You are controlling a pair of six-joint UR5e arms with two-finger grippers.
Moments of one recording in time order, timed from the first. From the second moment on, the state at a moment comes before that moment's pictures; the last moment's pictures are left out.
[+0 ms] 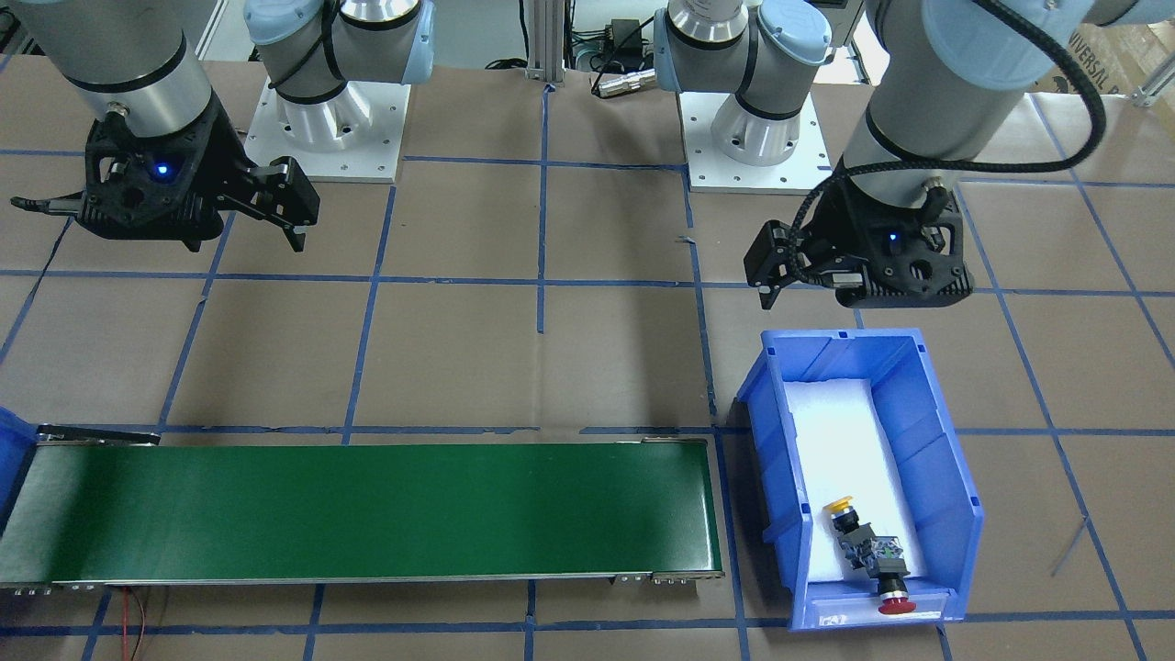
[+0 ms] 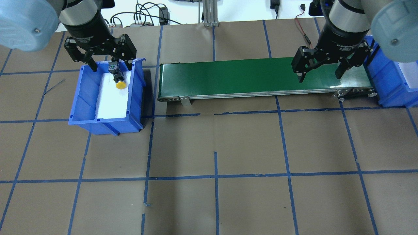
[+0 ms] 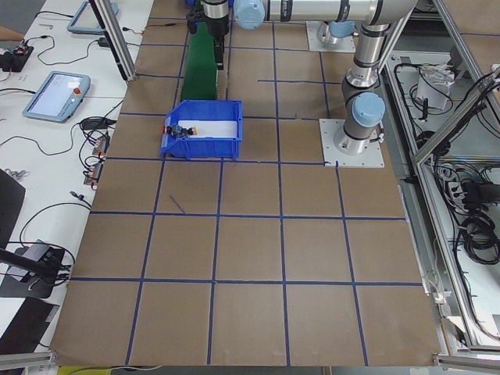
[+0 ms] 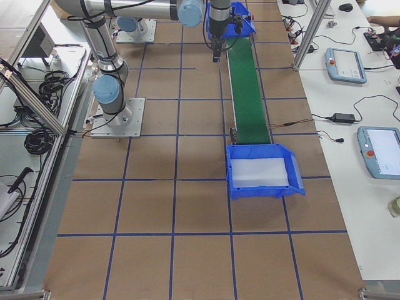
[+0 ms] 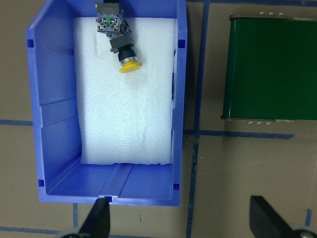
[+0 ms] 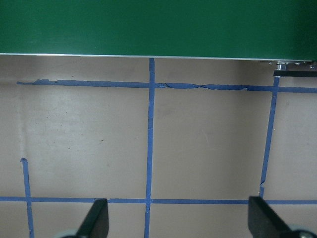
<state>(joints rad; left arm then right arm) -1.58 -1.70 -1.46 -1.57 1.61 -0.02 1.54 -1.56 1.59 -1.56 -1.60 -0.08</state>
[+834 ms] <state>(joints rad) -1.47 -1.80 -1.38 -1.52 1.65 0.00 1.54 -1.56 1.59 -1.56 -1.60 -0.08</state>
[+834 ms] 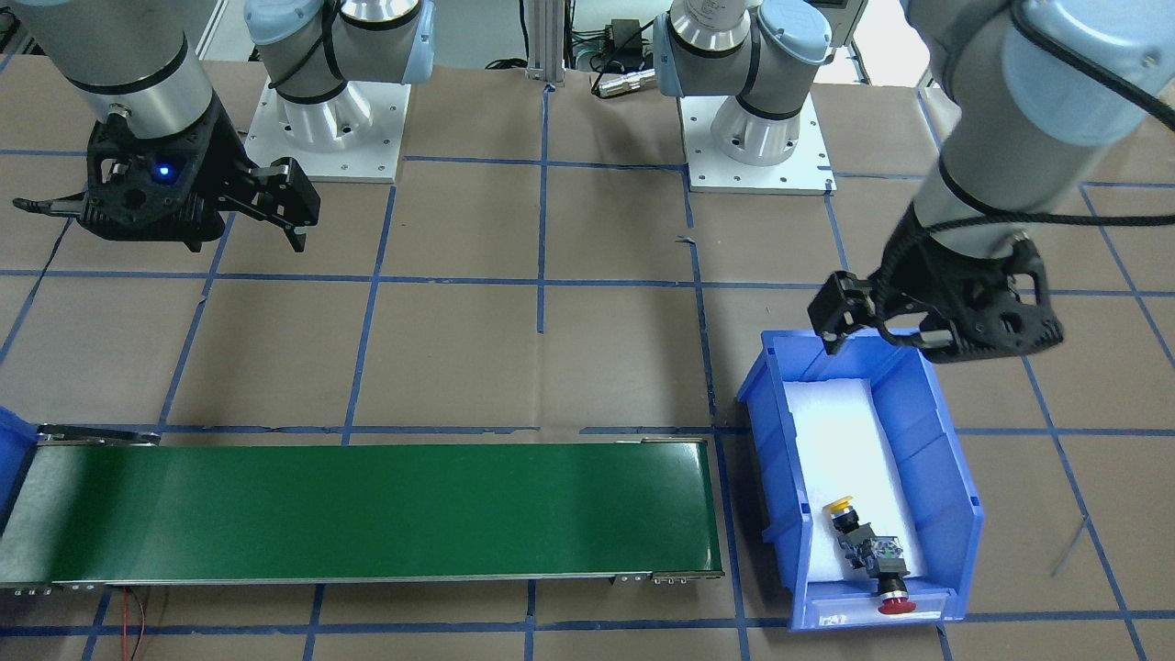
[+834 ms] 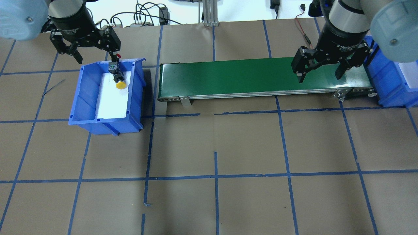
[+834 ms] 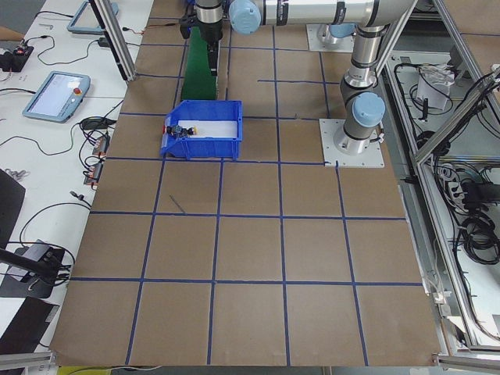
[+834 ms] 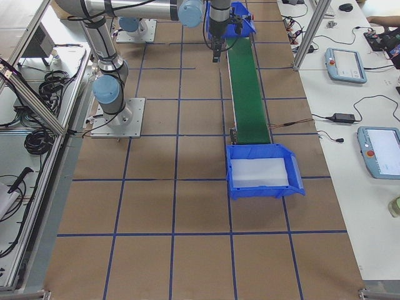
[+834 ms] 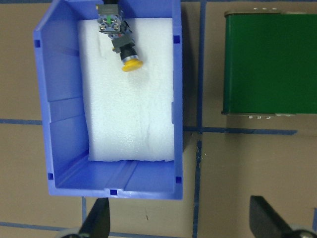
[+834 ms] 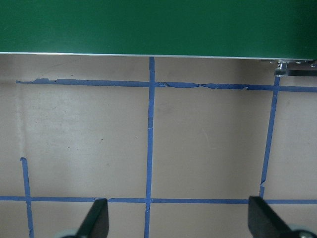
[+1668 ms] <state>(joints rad) -1.42 -2.18 -1.13 -1.34 1.59 0.02 1.54 -1.56 1.59 -1.56 -1.60 -0.08</state>
